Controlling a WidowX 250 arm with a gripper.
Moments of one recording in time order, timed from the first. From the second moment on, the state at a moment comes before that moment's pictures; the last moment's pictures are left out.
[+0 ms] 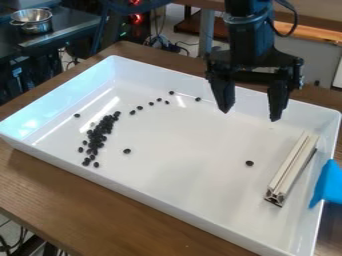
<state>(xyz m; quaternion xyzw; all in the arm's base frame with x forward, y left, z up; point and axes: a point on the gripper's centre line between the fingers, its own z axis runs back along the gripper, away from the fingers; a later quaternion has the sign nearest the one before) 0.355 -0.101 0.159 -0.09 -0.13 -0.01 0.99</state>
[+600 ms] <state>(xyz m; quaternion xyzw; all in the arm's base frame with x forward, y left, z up) 0.356 -0.128 0.134 -0.09 -0.10 -0.01 0.99</state>
